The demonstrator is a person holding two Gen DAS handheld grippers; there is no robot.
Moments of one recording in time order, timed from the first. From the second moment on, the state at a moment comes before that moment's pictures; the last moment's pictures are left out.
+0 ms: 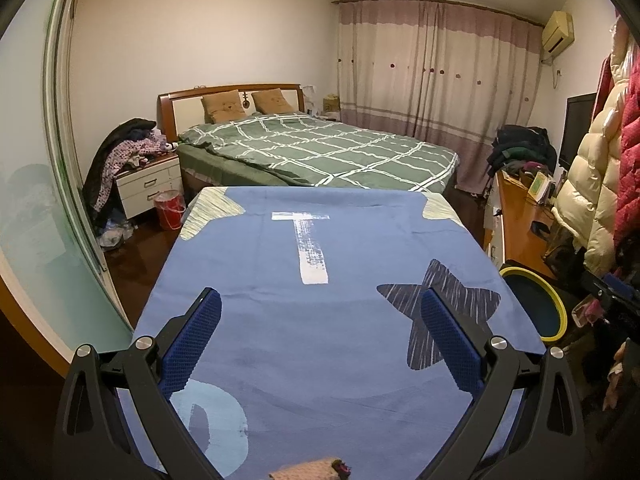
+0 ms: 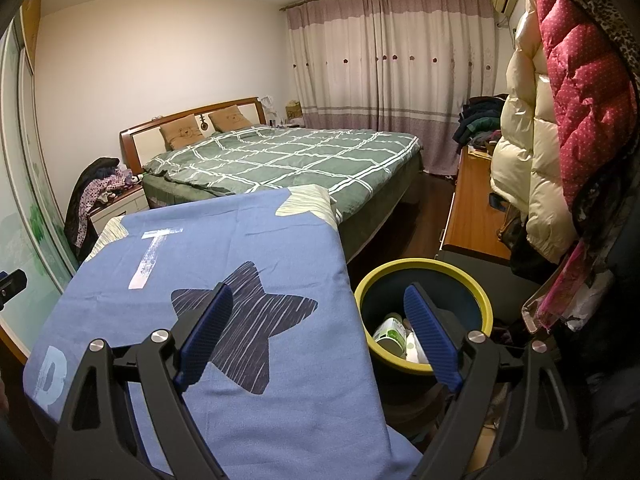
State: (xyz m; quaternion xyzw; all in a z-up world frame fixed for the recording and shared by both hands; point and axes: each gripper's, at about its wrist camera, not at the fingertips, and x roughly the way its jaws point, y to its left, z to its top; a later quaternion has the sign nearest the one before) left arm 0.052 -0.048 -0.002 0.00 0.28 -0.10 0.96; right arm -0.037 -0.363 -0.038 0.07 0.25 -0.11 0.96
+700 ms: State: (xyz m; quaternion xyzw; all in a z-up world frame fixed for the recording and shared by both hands) left arm 0.119 -0.043 -0.038 0.00 0.34 -0.10 0.94; right arm 0.019 -0.369 -0.054 0.10 0.29 -0.06 0.95
